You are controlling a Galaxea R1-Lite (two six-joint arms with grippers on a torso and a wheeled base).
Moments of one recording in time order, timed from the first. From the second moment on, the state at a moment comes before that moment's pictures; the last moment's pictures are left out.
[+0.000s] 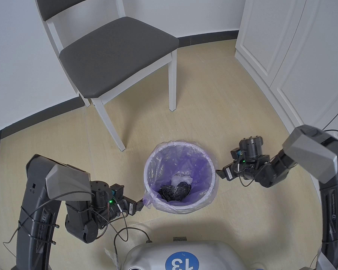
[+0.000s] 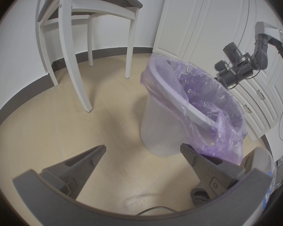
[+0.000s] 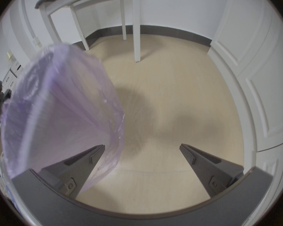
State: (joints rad) left arm -0.34 2.54 -0.58 -1.55 -0.12 0.08; right arm 0.28 2.38 -1.15 -0.63 -0.06 -0.20
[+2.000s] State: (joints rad) left arm -0.02 0.05 -0.05 0.07 -0.03 -0.03; right arm 0.01 0.05 -0.02 -0.07 -0.09 0.07
